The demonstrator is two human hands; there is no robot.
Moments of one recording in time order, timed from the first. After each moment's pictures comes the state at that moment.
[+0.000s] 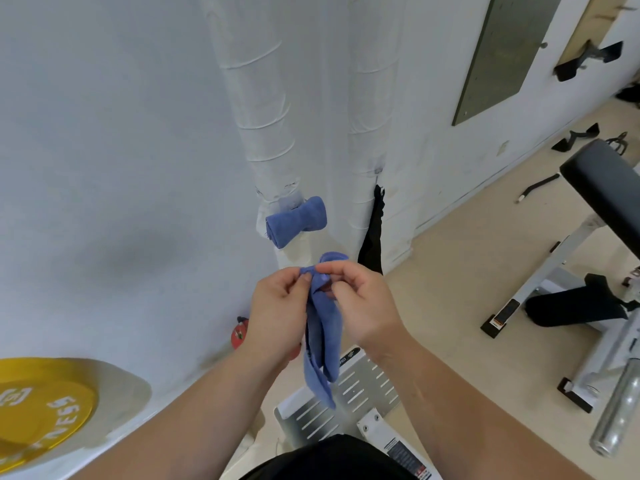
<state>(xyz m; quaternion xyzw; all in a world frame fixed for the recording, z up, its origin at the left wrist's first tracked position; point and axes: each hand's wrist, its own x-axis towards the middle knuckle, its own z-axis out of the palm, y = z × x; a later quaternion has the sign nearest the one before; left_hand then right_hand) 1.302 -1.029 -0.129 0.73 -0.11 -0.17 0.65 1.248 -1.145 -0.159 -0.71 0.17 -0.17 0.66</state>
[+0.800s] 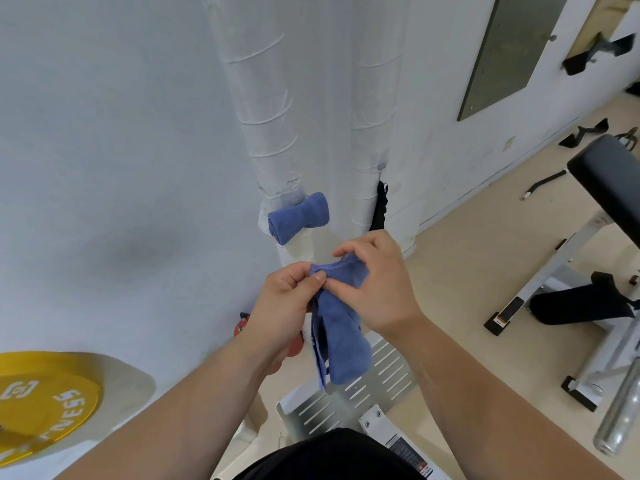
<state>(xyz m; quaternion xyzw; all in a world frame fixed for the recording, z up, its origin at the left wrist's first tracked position) 1.309 -1.027 -0.133 0.68 -0.15 -0.26 0.67 1.249 -1.176 -0.154 -0.86 0.11 -0.28 0.41</state>
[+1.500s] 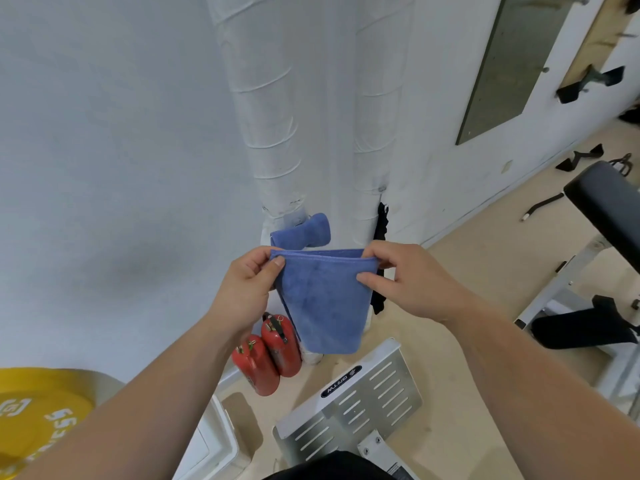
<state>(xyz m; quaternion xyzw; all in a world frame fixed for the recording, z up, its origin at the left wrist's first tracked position) 1.374 -1.011 -0.123 0.73 -0.18 -0.14 0.64 1.250 -1.240 -0.109 -0.92 0.03 -0.11 0.38</state>
